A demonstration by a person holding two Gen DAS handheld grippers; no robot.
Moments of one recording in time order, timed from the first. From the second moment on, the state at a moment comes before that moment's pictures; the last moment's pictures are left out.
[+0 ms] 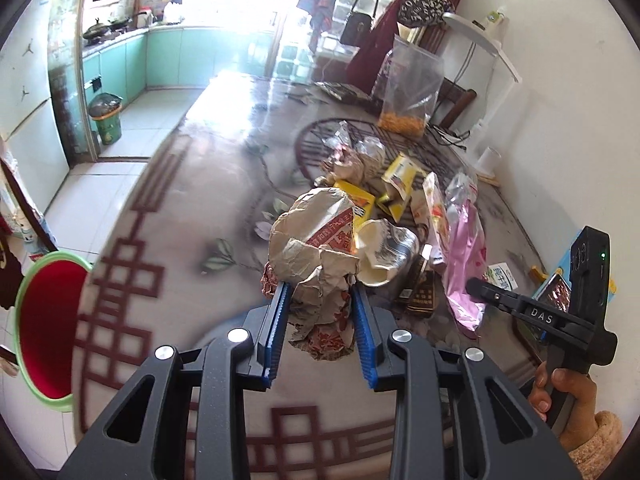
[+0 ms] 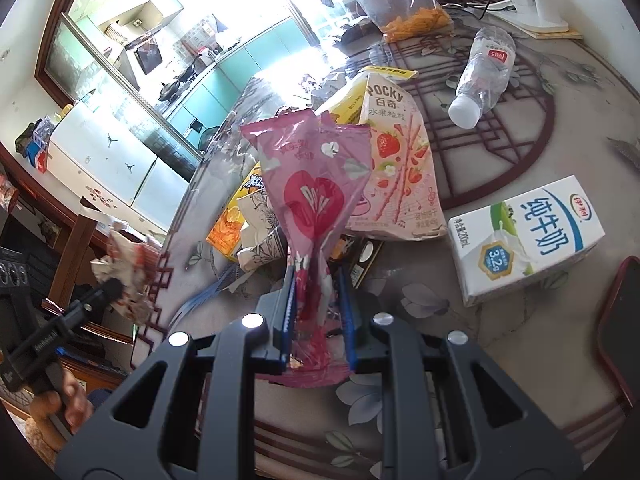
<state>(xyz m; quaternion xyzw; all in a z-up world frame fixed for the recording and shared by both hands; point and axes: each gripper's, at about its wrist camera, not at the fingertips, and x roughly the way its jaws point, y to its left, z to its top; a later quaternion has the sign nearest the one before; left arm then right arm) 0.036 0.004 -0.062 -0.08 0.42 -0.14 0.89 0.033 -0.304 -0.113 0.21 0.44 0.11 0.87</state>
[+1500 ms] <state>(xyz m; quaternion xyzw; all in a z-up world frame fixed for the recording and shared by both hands) -0.008 0.240 -0.076 -0.19 0.37 0.10 0.91 0.049 -0.069 -0.046 0.05 0.43 0.30 0.85</state>
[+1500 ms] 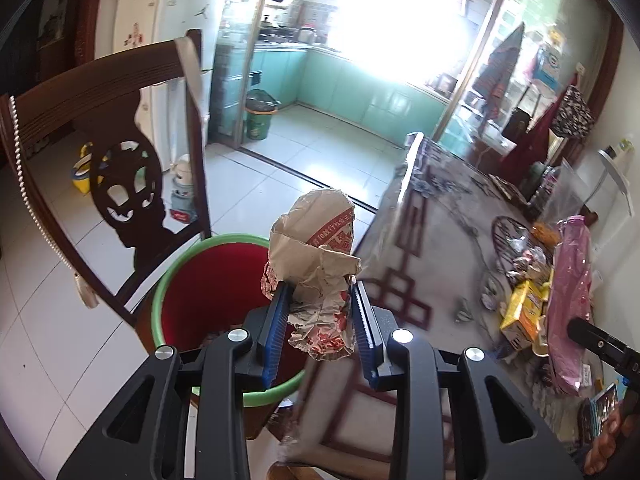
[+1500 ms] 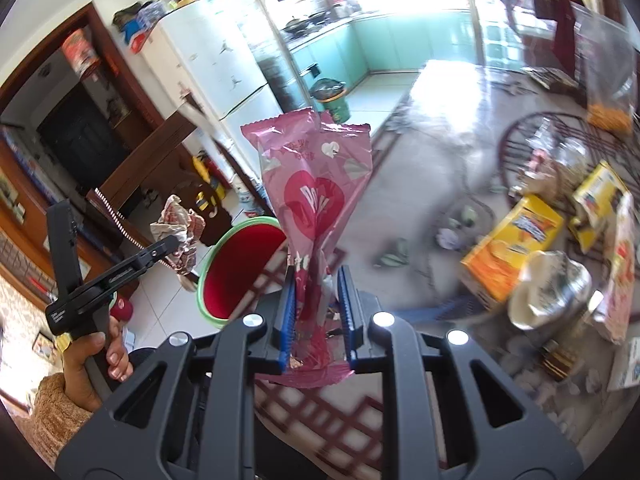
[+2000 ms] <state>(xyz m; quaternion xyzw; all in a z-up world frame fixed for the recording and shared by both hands) -0.008 0.283 -0.117 -0.22 0.39 0.14 0.89 0.062 0.008 -0.069 0.03 0.46 0.35 0.82</state>
